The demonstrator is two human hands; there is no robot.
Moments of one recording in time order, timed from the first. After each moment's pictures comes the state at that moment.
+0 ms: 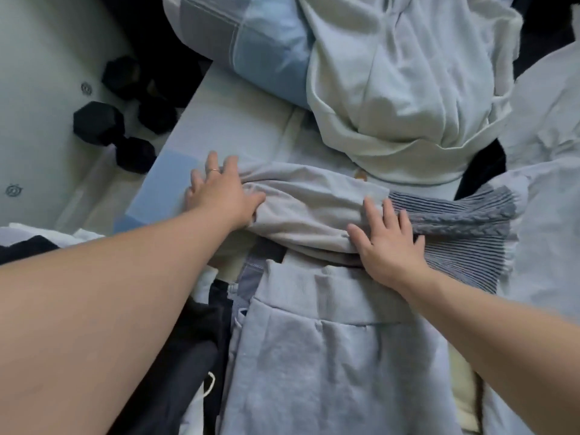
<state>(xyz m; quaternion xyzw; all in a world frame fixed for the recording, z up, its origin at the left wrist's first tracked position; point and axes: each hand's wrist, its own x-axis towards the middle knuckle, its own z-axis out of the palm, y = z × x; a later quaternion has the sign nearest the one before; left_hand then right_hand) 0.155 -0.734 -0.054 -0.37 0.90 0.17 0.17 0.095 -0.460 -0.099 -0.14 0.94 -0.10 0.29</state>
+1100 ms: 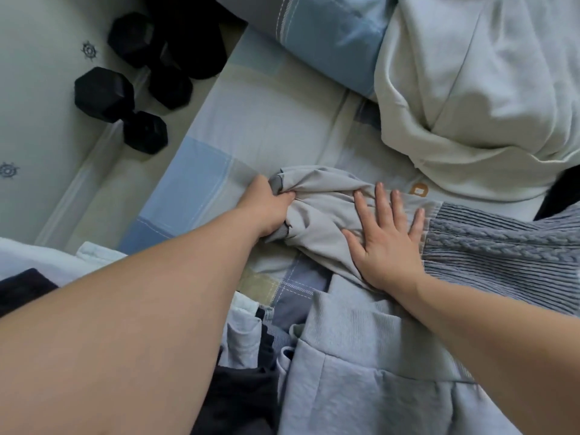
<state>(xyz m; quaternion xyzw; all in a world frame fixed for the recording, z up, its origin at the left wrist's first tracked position) 0.142 -0.772 -0.126 -0.44 0.74 0.49 0.16 0.090 -0.546 -0.172 -0.26 0.94 -0.03 0.20</state>
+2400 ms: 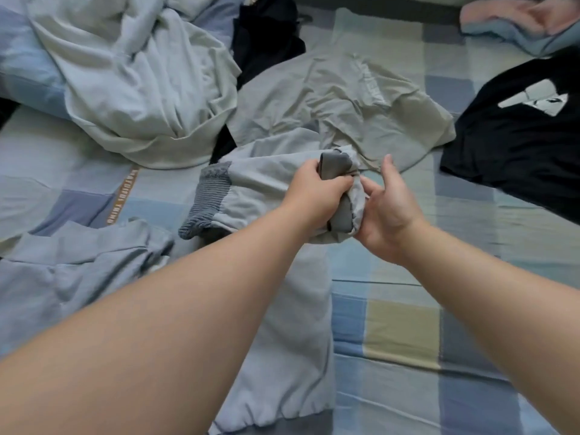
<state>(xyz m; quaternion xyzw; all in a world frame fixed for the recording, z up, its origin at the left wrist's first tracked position) 0.040 -0.113 0.102 -0.25 0.70 0.67 0.08 0.019 0.005 0.106 0.21 0.54 -0.75 0.33</state>
